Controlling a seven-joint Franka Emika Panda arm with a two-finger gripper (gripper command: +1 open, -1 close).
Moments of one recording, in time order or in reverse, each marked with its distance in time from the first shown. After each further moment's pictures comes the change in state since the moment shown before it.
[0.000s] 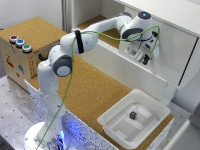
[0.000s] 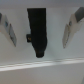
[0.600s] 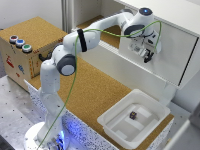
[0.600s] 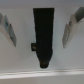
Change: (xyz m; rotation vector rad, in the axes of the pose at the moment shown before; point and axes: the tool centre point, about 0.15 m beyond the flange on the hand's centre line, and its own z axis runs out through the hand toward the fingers) arm 0.017 -0.006 -0.005 -0.004 0.047 -0.043
